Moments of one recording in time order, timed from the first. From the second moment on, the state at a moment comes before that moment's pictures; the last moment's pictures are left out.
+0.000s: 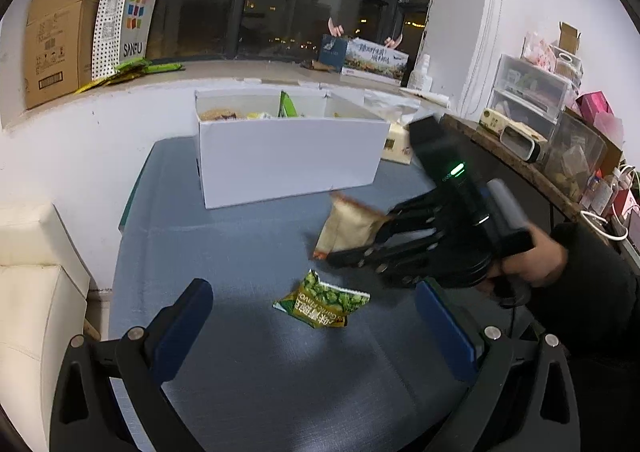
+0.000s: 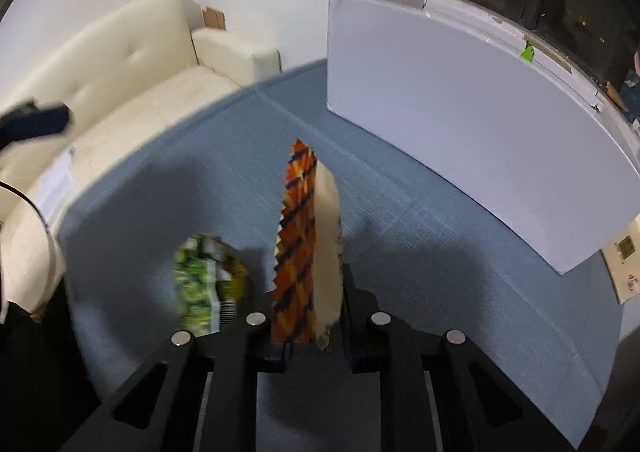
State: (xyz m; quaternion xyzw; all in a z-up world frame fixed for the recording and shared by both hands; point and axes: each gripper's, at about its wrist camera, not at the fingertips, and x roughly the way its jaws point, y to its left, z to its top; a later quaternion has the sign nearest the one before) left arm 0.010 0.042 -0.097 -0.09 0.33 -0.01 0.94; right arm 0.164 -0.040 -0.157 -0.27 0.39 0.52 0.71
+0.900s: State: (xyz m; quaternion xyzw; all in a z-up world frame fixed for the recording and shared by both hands) left arm 0.081 0.023 -0.158 -0.05 0.41 -0.07 0.91; right arm 0.136 -0.158 -0.094 -0.12 0.36 0.49 0.78
